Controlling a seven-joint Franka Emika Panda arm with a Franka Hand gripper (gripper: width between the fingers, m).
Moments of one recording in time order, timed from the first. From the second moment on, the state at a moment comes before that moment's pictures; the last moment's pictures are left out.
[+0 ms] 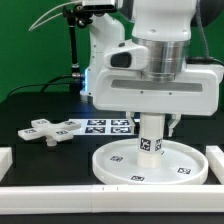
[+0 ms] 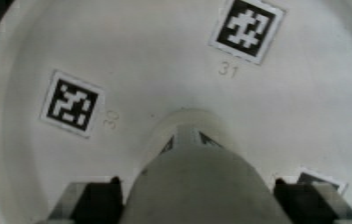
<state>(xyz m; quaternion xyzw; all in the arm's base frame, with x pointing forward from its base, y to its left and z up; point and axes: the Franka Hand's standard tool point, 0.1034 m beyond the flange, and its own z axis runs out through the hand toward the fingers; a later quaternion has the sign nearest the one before) 0.552 0.044 0.058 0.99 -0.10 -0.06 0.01</state>
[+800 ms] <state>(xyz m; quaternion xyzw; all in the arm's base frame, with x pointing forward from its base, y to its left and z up) 0.554 0.053 0.059 0.93 -0.35 -0.06 0.00</state>
